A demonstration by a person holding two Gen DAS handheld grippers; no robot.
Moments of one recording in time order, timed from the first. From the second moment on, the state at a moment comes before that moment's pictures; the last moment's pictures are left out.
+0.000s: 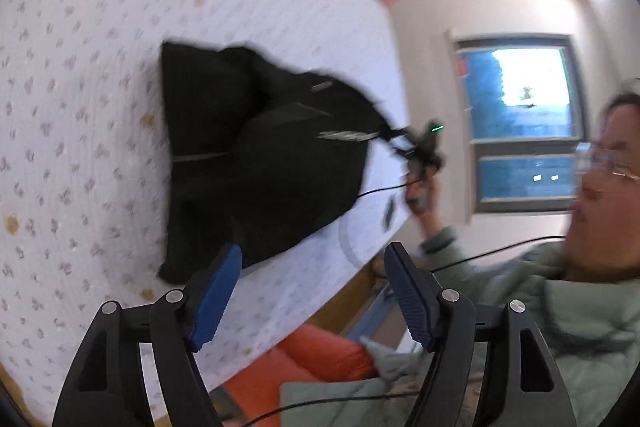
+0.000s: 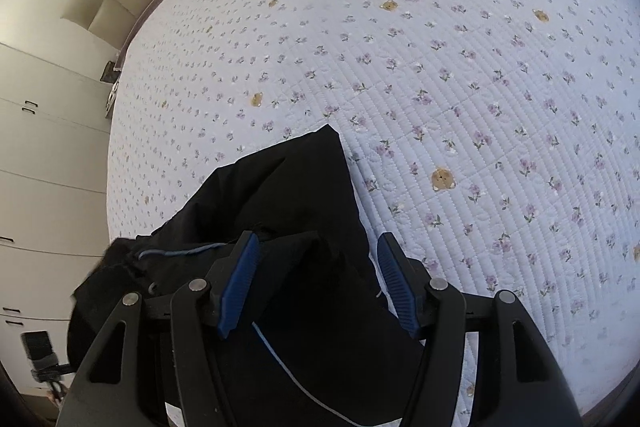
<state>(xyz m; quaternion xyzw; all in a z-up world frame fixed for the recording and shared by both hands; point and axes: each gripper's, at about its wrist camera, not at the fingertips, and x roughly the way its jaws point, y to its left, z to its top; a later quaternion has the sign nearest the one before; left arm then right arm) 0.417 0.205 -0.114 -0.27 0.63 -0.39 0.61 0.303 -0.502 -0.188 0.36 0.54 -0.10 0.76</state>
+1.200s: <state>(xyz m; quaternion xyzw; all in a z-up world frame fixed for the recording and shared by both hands) 0.513 0.150 -0.274 -0.33 0.58 -0.22 0.71 0.396 -0.440 -0.217 0.15 0.56 0.09 0.81</state>
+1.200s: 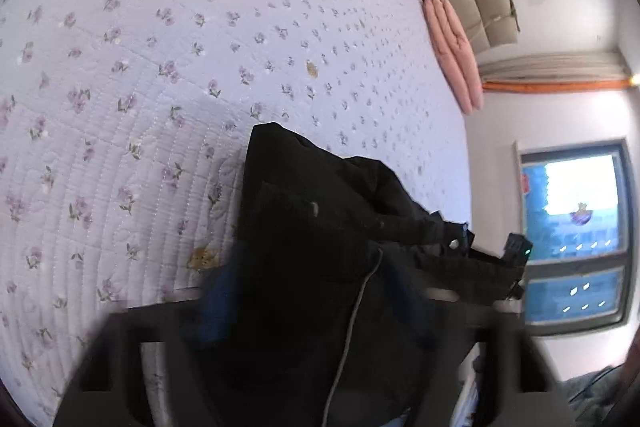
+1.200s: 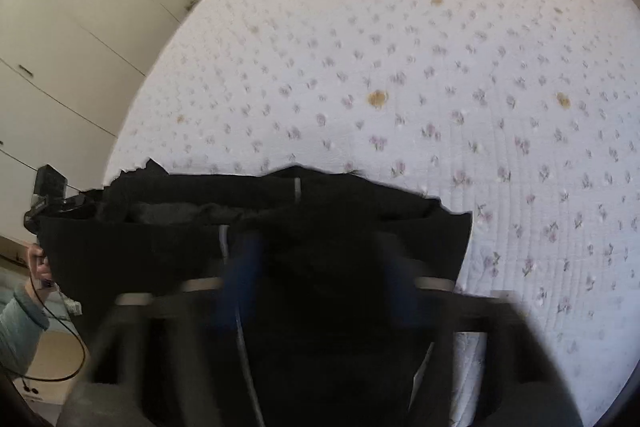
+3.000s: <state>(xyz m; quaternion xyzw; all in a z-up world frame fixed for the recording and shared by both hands) 0.428 -0.077 -0.238 -0.12 0.56 -0.25 0.78 0.335 -0.283 -0.201 0.09 0.60 0.03 0.79</state>
